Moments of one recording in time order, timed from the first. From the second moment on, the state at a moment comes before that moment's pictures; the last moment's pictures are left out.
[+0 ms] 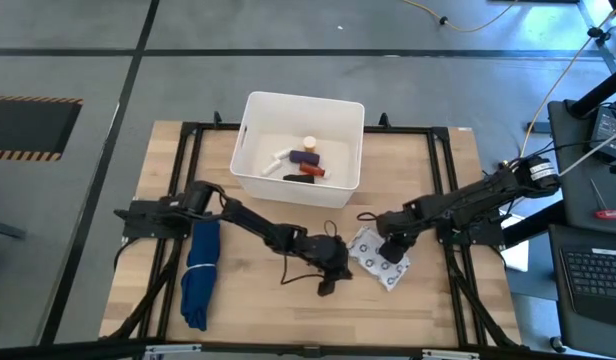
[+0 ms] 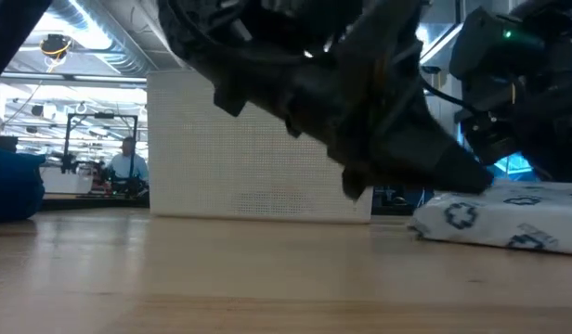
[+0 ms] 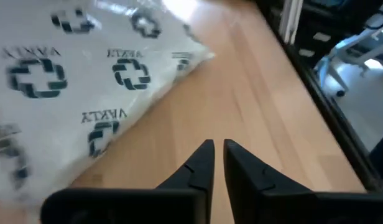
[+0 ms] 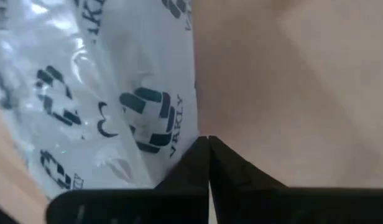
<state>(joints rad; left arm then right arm) -0.23 2.22 1.34 0.39 0.13 -0.34 0.21 1.32 0.56 -0.62 -0.24 0.99</state>
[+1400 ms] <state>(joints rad) -0.21 2.23 1.34 0.23 0.15 -0.44 0.08 1.14 0.60 -0.47 -0.29 0.91</state>
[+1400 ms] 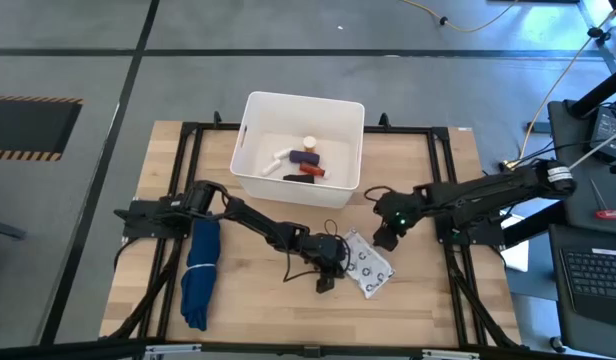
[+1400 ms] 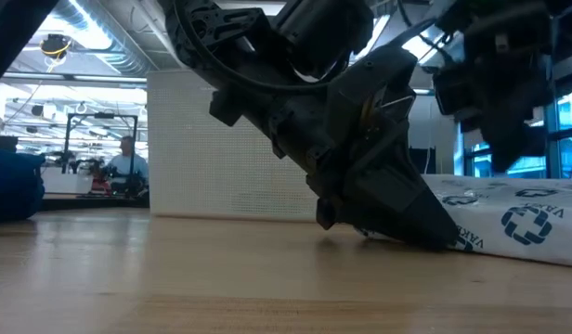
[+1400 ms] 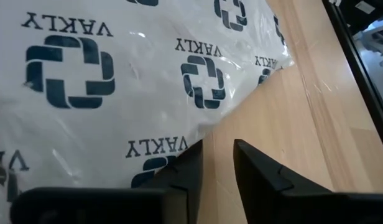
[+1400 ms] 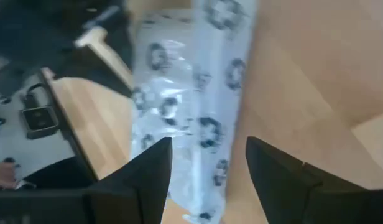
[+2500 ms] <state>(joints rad) -0.18 2.23 1.34 0.24 0.17 -0.45 0.12 1.23 0.47 -0.29 -0.34 0.97</state>
